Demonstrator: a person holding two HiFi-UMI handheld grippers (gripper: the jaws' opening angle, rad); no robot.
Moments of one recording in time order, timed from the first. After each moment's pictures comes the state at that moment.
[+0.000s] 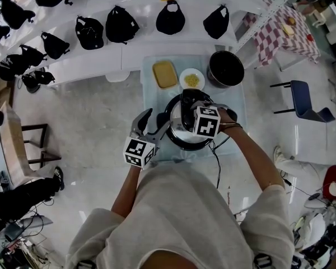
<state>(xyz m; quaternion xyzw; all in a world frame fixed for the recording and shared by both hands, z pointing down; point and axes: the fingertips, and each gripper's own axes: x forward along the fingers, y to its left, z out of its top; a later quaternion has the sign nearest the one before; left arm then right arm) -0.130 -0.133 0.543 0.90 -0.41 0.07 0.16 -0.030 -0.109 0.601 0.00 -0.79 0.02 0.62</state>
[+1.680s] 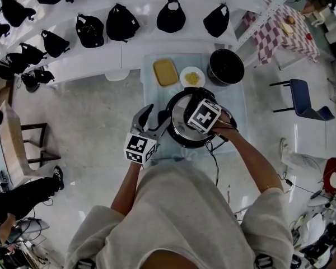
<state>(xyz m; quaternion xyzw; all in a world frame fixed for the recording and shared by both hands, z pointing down) -0.132 -0.137 0.534 0.90 -0.40 0.07 0.14 -0.022 -0.125 0.602 0.17 -0.76 0.19 0.60</state>
